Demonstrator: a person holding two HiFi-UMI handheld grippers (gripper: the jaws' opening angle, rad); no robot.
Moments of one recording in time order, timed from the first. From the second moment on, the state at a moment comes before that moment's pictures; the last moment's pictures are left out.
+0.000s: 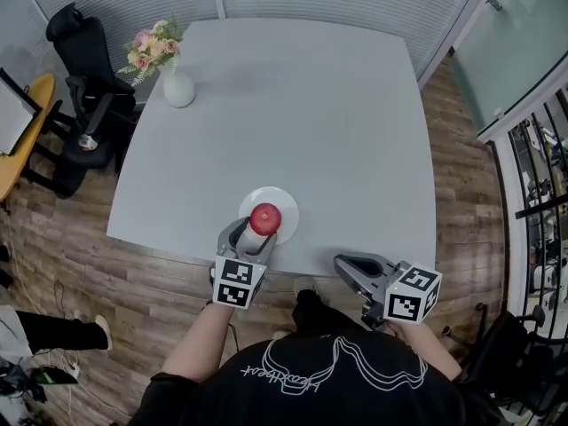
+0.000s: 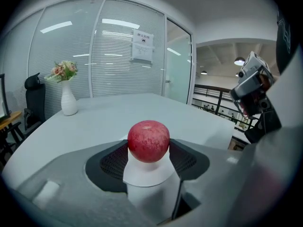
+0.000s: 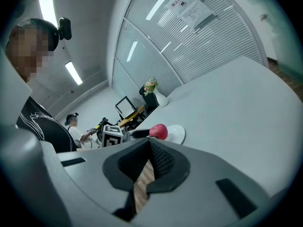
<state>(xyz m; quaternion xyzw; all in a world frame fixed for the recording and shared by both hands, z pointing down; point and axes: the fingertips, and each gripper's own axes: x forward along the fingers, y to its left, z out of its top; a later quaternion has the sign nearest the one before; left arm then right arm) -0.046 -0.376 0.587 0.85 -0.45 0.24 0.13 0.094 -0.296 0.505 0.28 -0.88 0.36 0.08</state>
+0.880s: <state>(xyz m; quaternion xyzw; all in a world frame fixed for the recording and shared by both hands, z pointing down) -0.037 -0.391 0.619 0.84 -0.46 0.27 0.12 0.115 -0.297 0.508 0.29 -0.88 0.38 0.07</state>
